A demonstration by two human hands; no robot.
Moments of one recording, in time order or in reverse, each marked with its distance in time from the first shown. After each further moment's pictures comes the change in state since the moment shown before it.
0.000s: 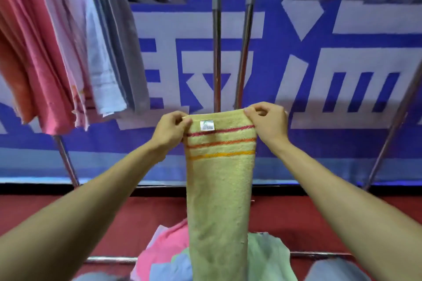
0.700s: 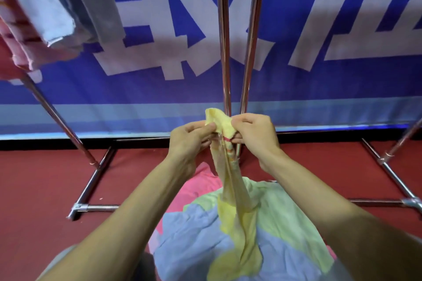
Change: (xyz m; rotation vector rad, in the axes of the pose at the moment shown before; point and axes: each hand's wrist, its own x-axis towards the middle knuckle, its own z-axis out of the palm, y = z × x) left_hand -0.057 -0.106 0.086 -0.550 0.017 -0.549; right_hand -0.100 0.110 0.086 0.309 -0.352 0.547
